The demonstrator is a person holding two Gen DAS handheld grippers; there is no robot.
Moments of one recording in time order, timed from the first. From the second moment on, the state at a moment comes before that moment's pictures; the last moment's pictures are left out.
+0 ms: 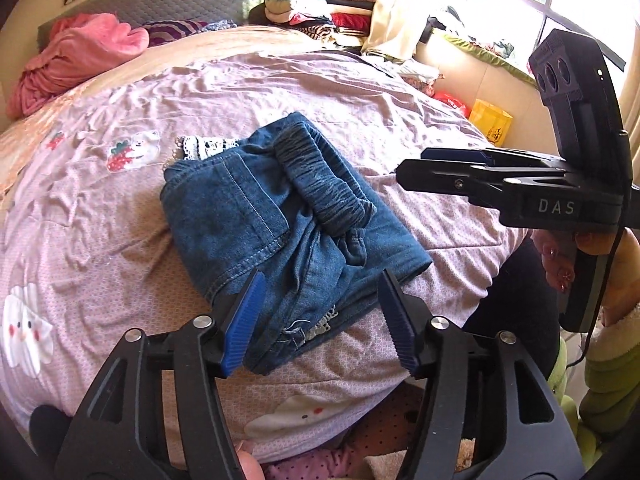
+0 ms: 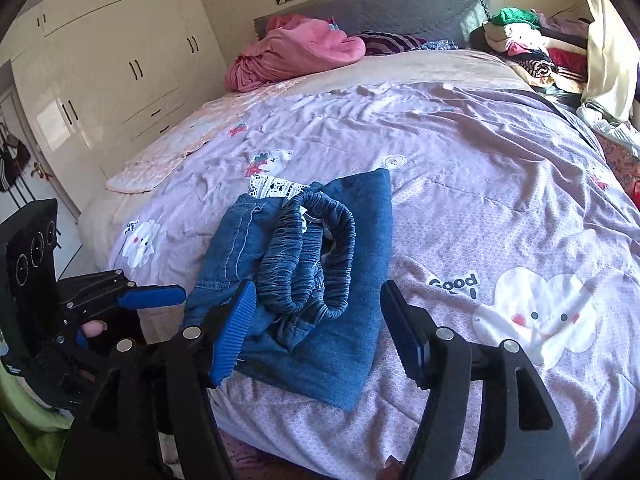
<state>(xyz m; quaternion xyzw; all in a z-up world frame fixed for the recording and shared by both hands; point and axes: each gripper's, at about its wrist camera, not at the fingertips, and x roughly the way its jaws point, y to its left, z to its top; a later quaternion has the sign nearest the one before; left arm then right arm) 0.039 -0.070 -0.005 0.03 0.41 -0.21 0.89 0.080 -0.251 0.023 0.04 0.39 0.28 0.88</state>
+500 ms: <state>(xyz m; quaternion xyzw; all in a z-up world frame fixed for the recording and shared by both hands) 0.050 -0.050 0.005 0.02 0.40 -0.17 0.90 0.075 -0.265 0.033 0.04 0.36 0.24 0.90</state>
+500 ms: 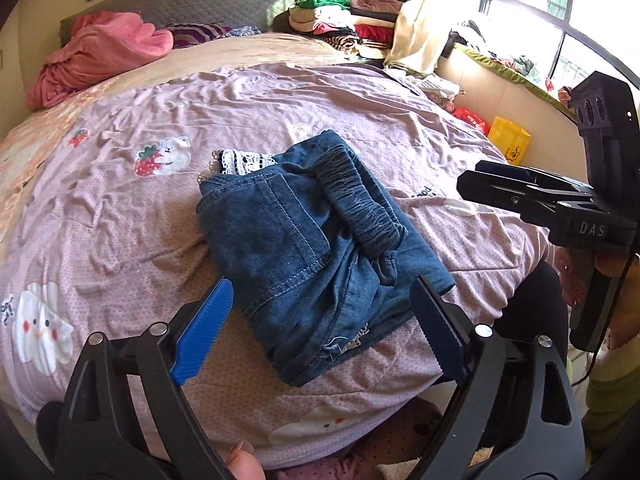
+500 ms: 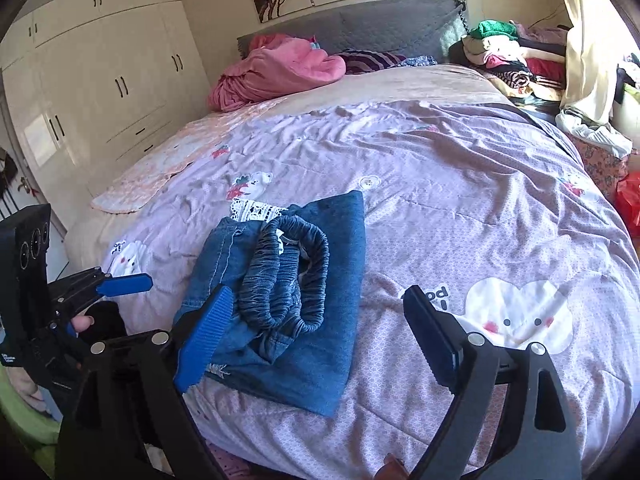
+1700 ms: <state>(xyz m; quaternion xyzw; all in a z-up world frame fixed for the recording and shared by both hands) 0.106 -0.010 -0.034 -0.04 0.45 -0.11 0.89 0.127 -0.253 0.000 0.03 0.40 0.22 0.89</state>
